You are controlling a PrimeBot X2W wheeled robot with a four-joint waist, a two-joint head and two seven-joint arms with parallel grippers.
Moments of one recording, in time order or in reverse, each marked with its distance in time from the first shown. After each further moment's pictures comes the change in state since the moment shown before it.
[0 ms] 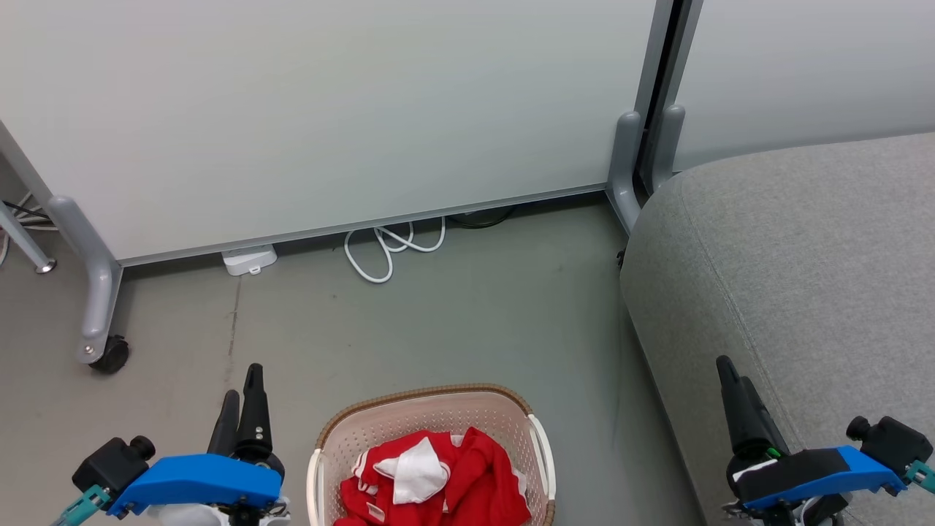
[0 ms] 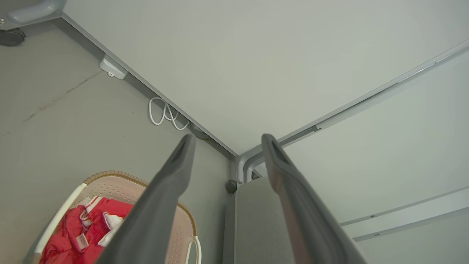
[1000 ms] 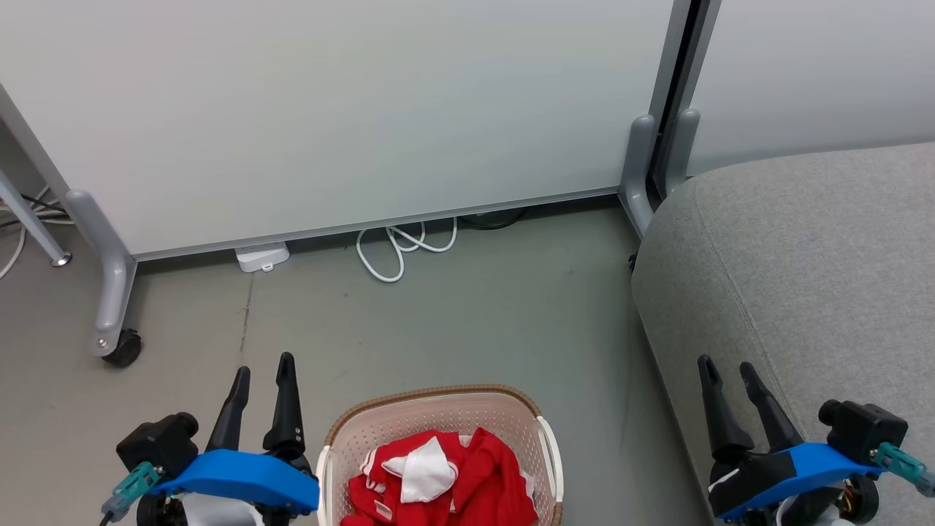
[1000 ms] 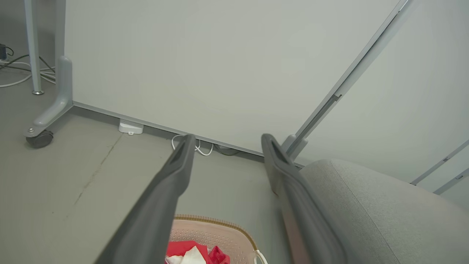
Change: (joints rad) left arm -0.016 0.022 -0.083 0.004 0.403 -0.001 -0.094; right arm -0.004 -0.001 0.007 -0.014 -0.464 0.000 -0.060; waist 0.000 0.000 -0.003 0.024
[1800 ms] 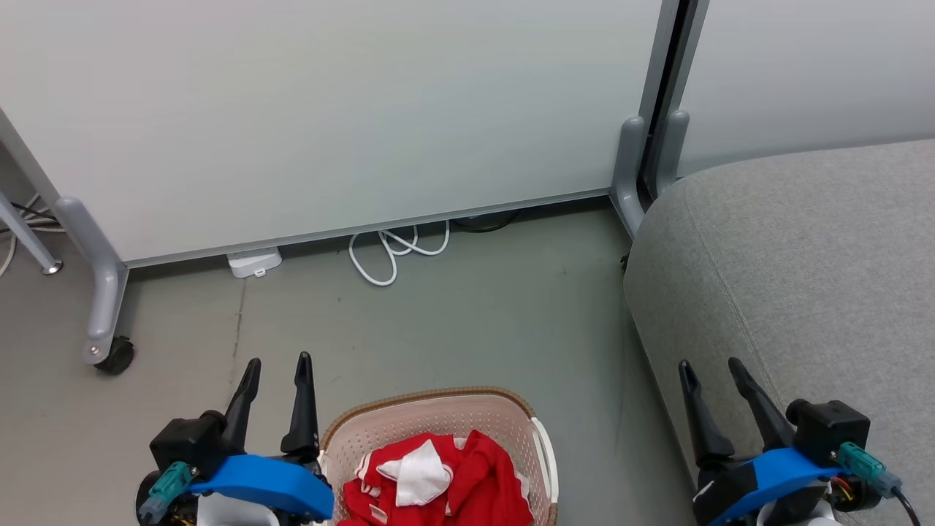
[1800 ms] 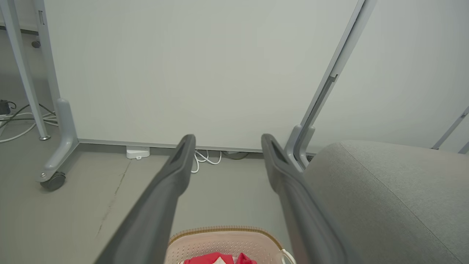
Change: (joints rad) left arm -0.008 -0.002 -0.021 0.027 0.207 -0.012 -0.057; right arm -0.001 -0.002 0.022 -0.001 -0.252 0.000 -0.036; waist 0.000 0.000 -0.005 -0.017
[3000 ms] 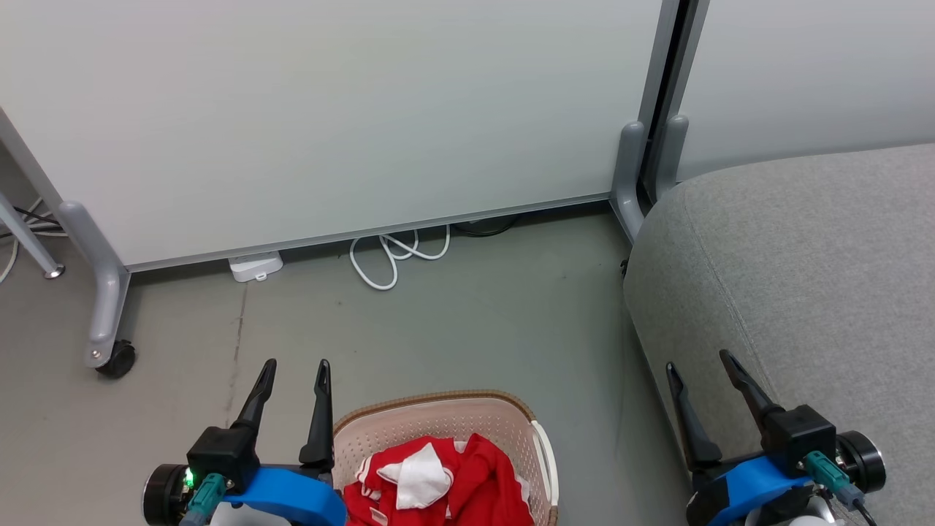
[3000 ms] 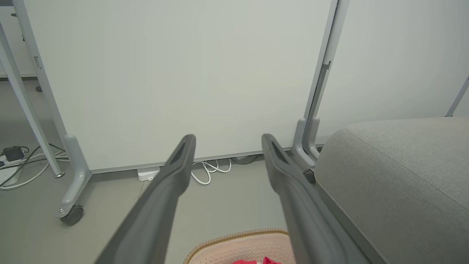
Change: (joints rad) left arm 0.003 -0.025 0.008 0.035 0.213 -0.023 -0.072; right arm -0.006 -0.002 0.009 0.008 -0.251 0.001 -0.077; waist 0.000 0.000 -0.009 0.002
